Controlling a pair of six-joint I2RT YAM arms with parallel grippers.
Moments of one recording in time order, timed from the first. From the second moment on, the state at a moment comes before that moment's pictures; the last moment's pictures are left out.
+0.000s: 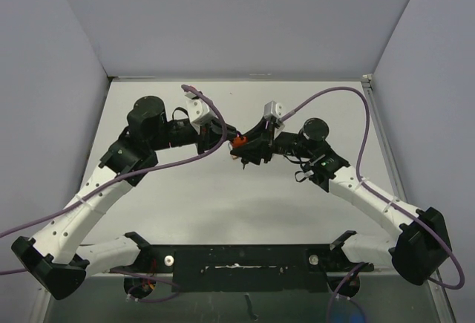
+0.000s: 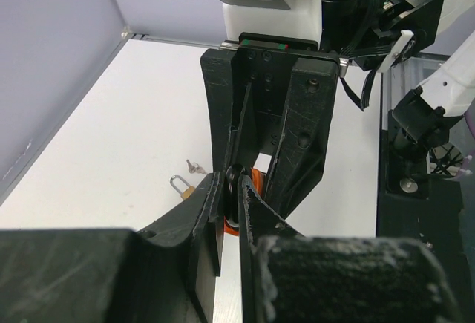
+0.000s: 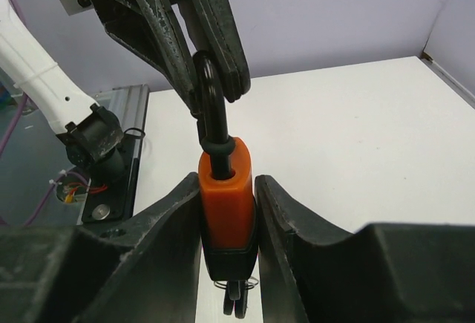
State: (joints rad) left arm -0.64 1.11 1.24 -0.26 0.65 0.11; right arm 0.63 1.19 0.85 0.47 -0.80 0.16
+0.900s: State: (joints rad) left arm -0.65 1.08 1.23 -0.19 0.69 0.09; right arm 0.63 1.14 0.87 0.50 -0.88 0.22
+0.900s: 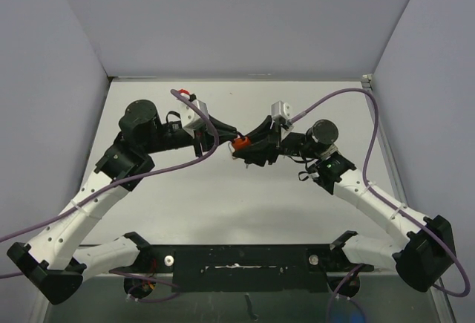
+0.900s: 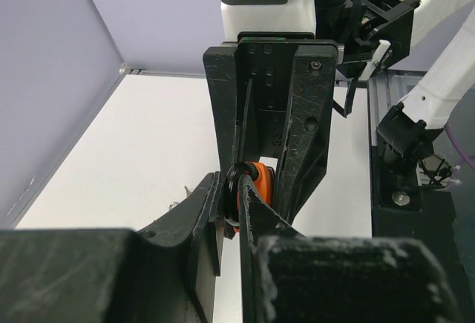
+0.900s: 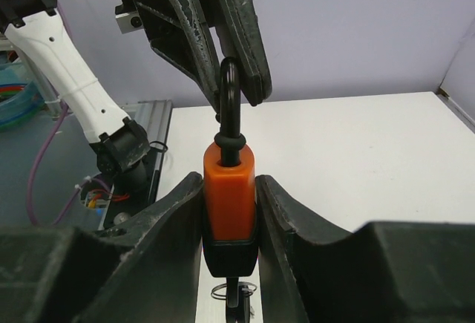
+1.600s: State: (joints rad) left arm -0.66 1.09 1.20 -0.05 0.64 0.09; right arm 0.63 1.14 0.98 0.32 -0.79 0.13
